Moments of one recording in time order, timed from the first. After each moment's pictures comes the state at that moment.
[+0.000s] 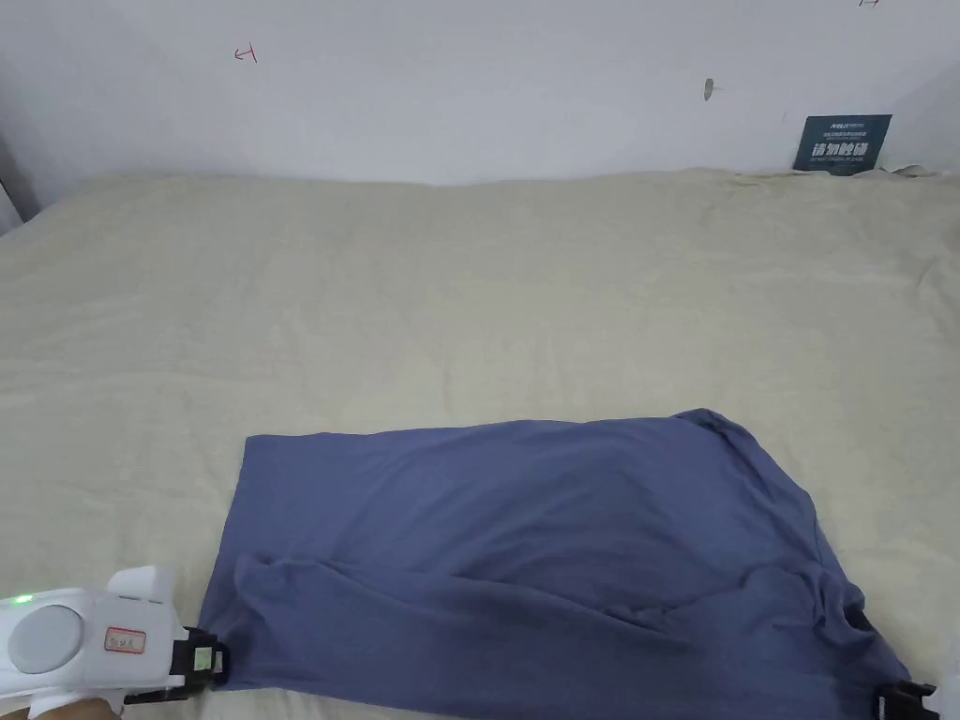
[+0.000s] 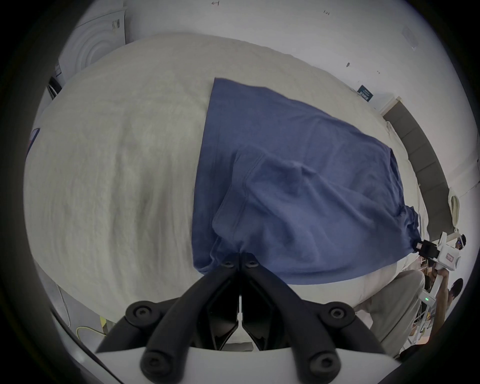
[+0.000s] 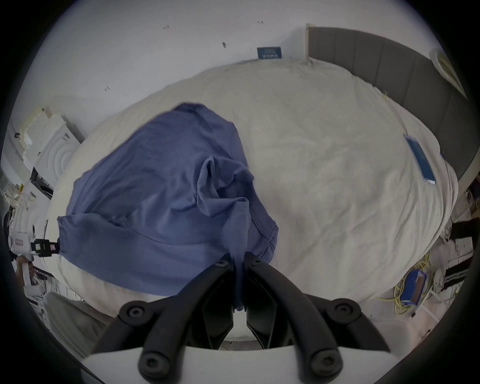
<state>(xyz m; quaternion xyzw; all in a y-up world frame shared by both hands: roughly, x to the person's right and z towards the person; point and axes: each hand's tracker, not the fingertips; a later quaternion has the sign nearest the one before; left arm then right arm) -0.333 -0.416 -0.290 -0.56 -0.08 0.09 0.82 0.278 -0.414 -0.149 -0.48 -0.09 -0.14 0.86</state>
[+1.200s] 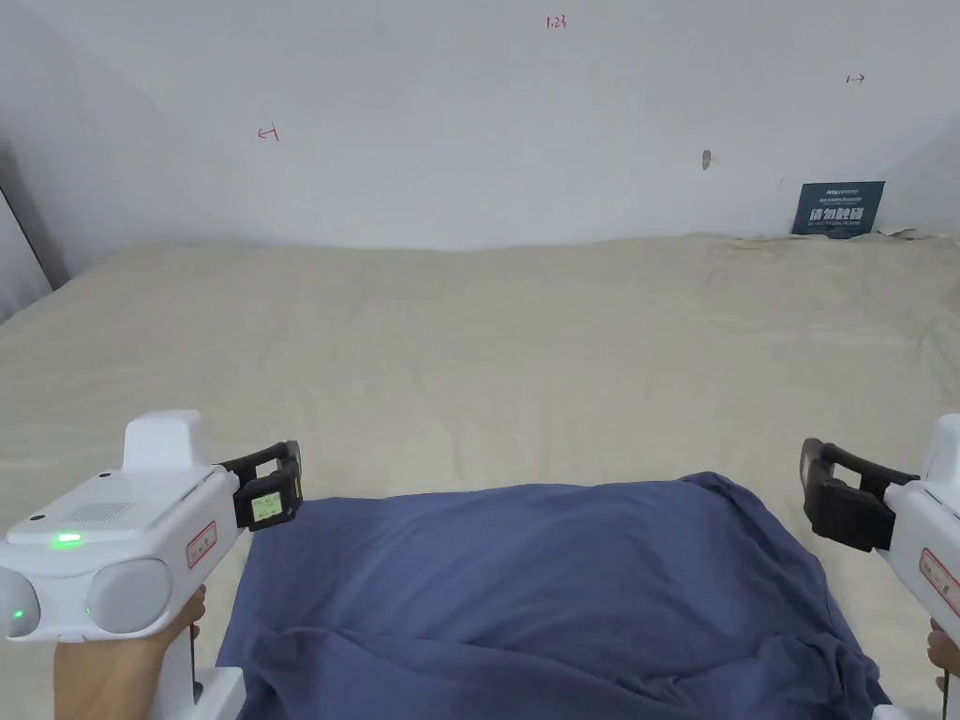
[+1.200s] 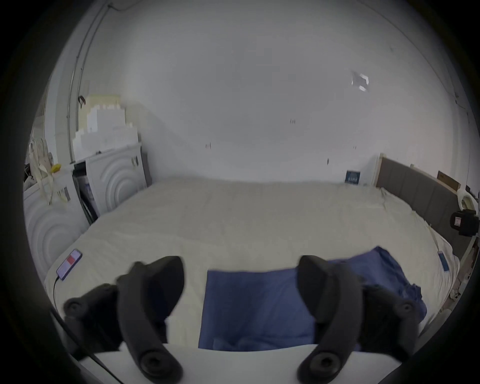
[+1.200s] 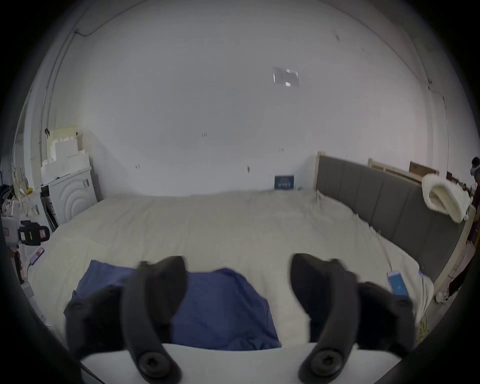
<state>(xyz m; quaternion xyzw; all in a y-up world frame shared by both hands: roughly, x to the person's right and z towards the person) -0.254 -0.259 -0.304 -0.18 -0.02 0.00 0.98 0.202 -0.233 -0.197 -0.15 -0.10 -0.01 0.98</state>
